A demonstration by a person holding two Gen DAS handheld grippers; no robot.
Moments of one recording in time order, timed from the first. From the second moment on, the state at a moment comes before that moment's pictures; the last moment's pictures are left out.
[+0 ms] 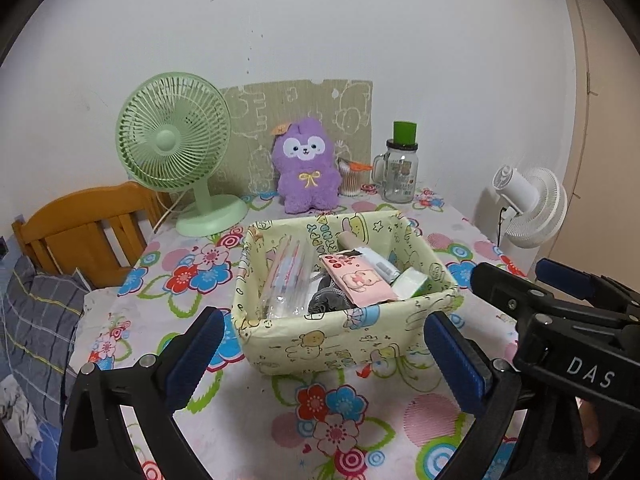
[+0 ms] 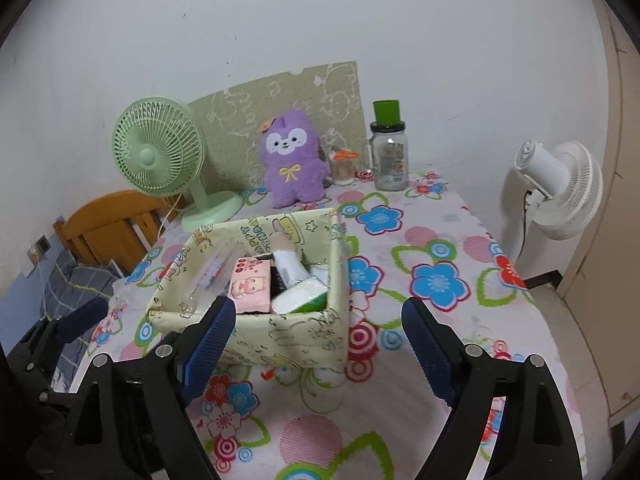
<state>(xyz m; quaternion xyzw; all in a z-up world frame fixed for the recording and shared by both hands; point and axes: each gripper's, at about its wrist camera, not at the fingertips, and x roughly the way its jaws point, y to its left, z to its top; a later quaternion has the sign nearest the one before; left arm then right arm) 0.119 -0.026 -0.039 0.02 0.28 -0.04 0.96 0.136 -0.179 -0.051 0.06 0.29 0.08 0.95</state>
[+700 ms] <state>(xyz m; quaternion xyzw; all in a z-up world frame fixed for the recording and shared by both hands) 0.035 -0.019 -0.008 0.00 0.22 -0.03 0.97 0.035 -0.199 -0.012 0.02 0.21 0.04 0.98</state>
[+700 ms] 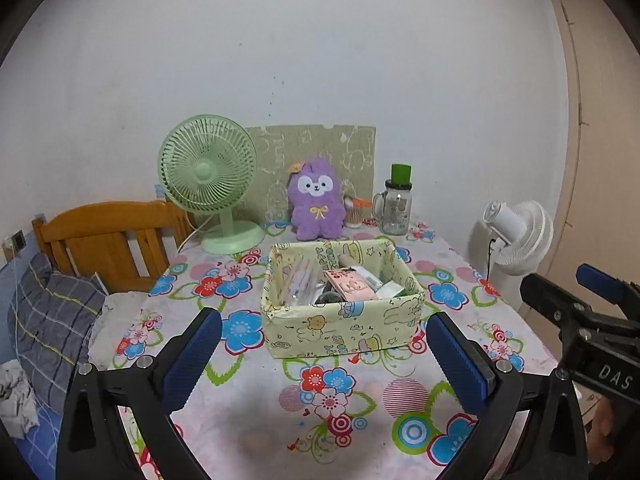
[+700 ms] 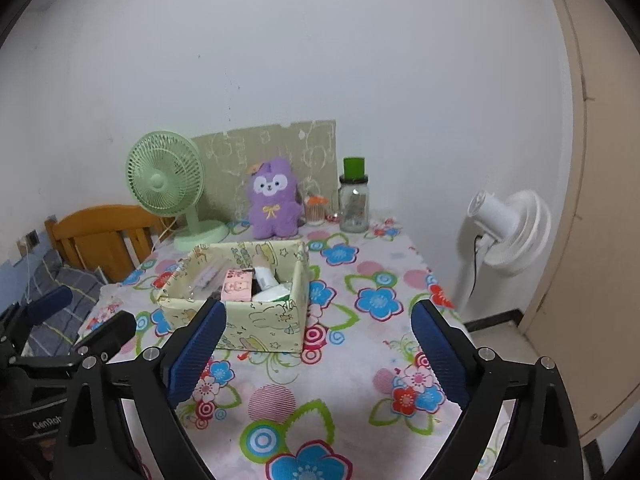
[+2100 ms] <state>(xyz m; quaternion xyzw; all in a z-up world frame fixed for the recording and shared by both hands) 0.015 -0.012 -0.004 0.00 0.21 -0.02 0.98 0.015 -0.199 -0.010 0.04 0.20 0.03 0.98</state>
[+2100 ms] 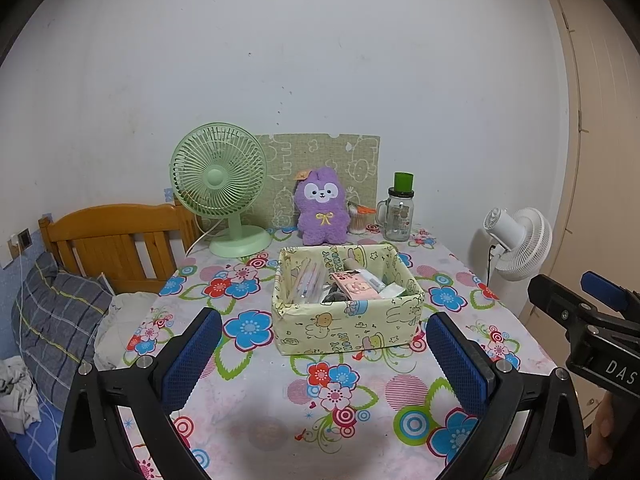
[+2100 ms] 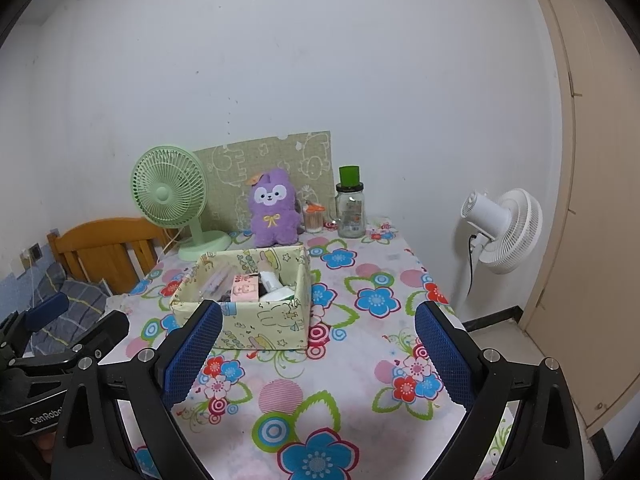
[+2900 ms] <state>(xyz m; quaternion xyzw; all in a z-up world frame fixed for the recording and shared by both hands) 0.016 -0.012 -0.007 0.00 0.21 -0.02 0.98 0.015 -0.198 -0.010 0.04 0.20 0.03 0.98</state>
